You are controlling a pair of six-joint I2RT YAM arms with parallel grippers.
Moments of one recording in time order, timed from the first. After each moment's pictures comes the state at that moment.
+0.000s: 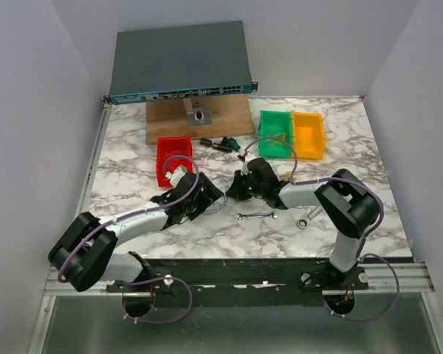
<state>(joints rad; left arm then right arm) -0.69 1.29 0.52 -0.01 -0.13 -1.26 0.71 1.82 0.81 0.40 -0.19 0.47</state>
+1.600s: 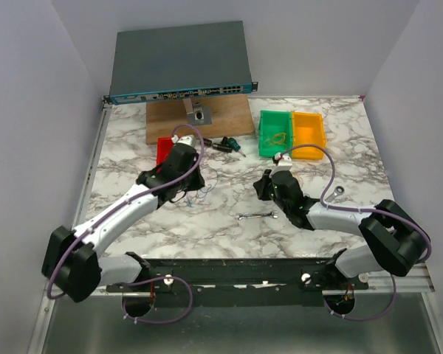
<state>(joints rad) -0.61 1.28 0.91 -0.40 -0.11 -0.64 0.72 1.42 0.51 0.46 0.26 0.51</state>
